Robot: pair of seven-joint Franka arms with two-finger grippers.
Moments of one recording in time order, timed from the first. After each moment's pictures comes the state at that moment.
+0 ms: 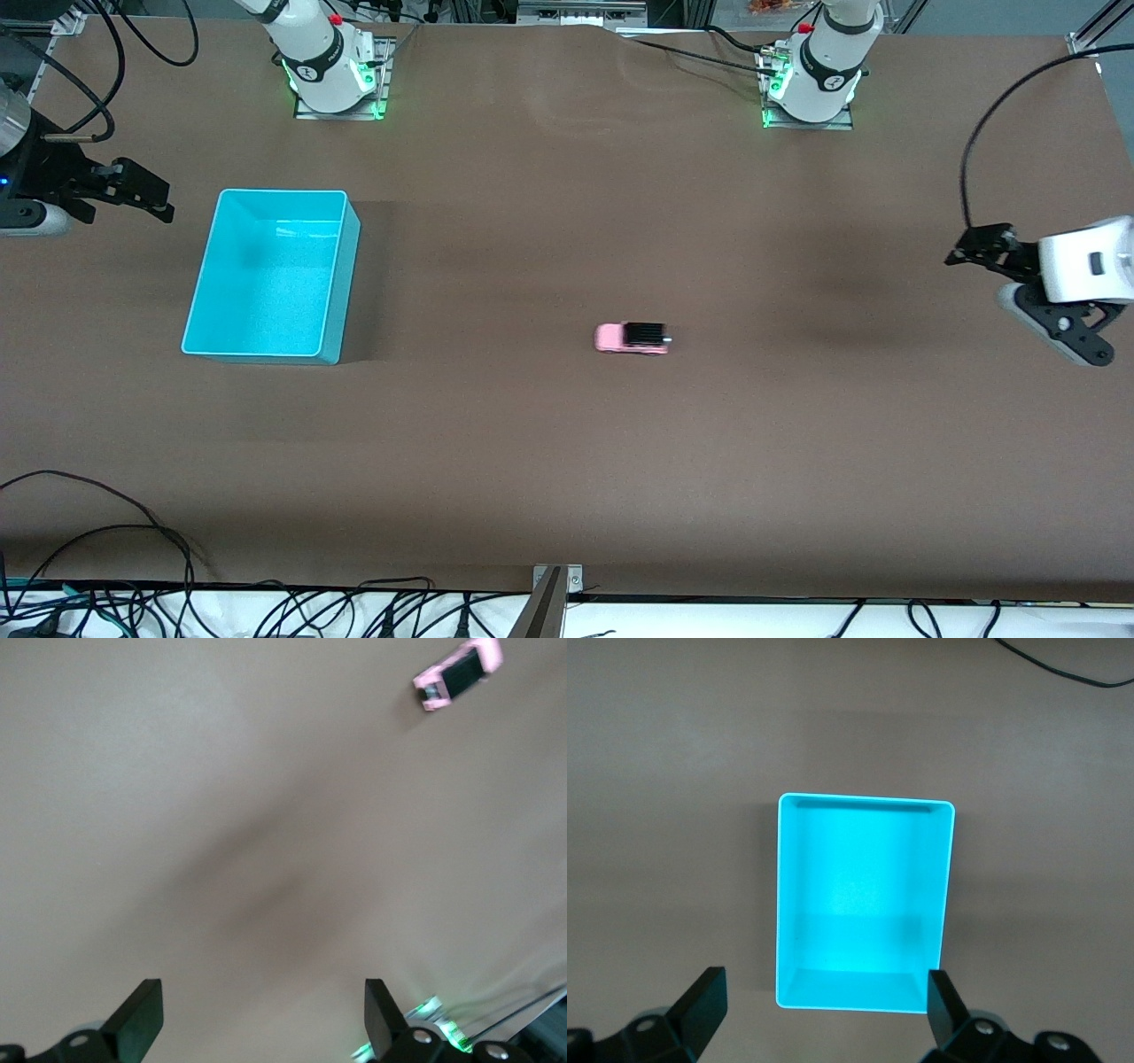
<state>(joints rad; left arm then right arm) 0.36 0.37 -0.45 -1.32 0.06 1.38 0.46 0.13 0.00 -0.10 -1.61 -0.01 1.60 0.00</state>
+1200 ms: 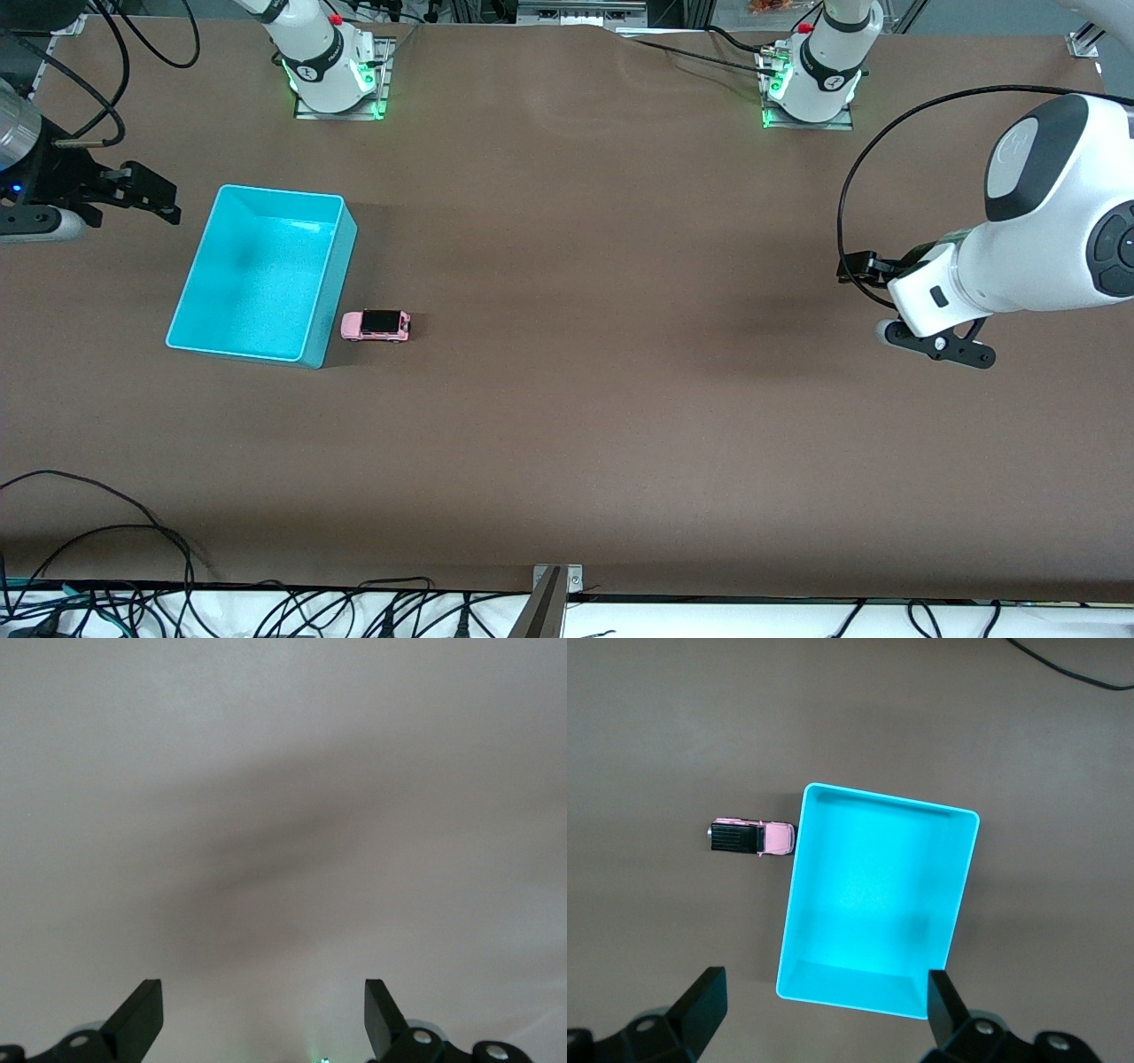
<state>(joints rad) 0.21 0.41 -0.45 -1.34 0.07 1.43 0.01 0.14 0.02 -0.09 -1.61 -0.01 1.59 -0.03</state>
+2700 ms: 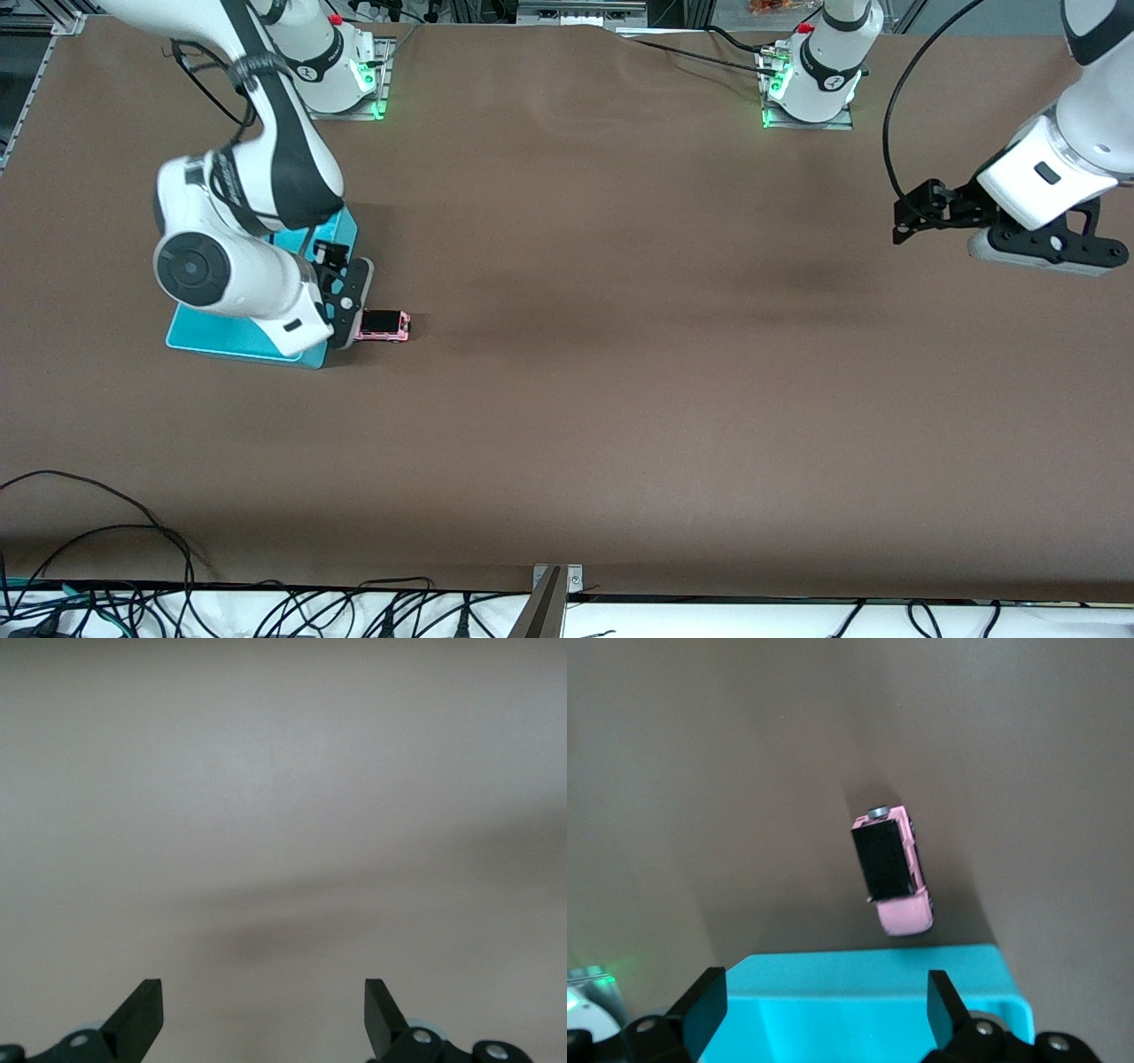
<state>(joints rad) 0.04 0.02 -0.16 -1.63 -0.04 1.64 0.01 0.28 0.43 -0.01 -1.65 0.05 1.83 -1.05</state>
